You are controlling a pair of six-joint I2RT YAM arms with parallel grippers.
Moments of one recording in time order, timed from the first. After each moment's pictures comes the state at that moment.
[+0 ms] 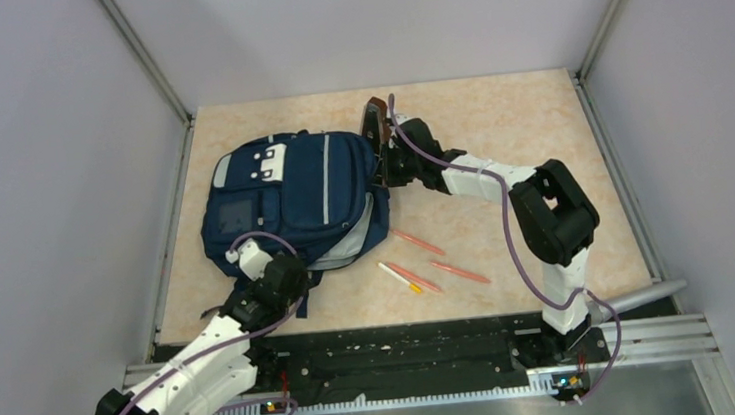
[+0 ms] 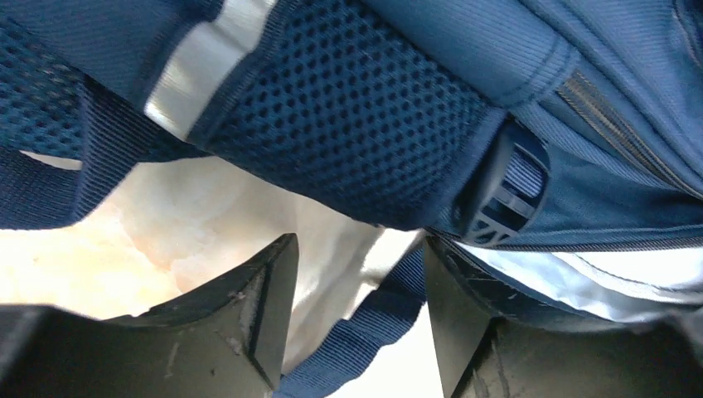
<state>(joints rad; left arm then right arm) -0.60 0.73 0.29 -0.48 -0.51 -1.11 0.61 1.94 1.34 -0.01 -0.19 0.53</state>
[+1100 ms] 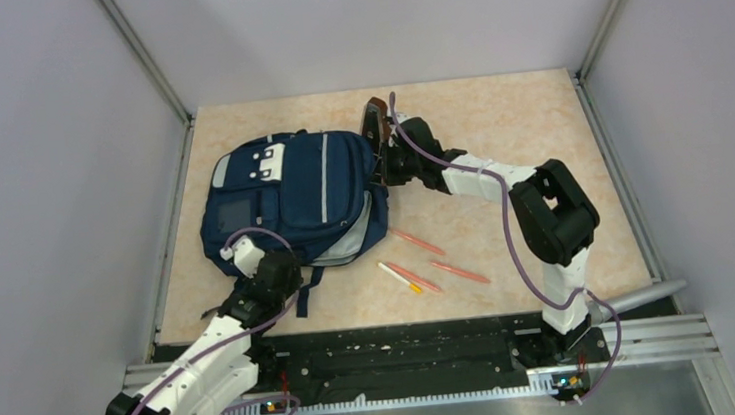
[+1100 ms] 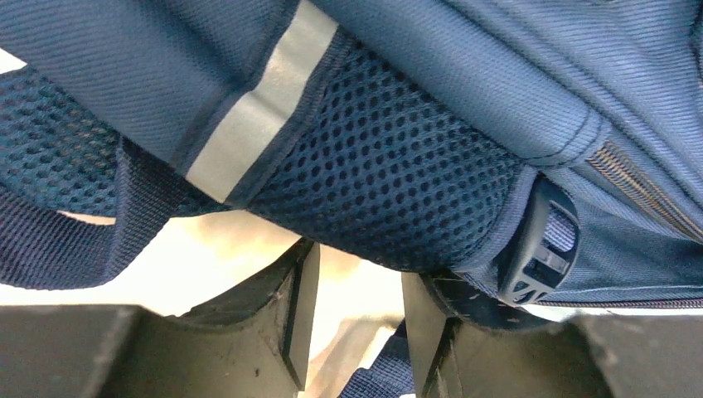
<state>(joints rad) -0.48 0.74 0.24 -0.33 -0.49 -0.98 0.60 1.94 1.34 0.01 -0.21 0.55</state>
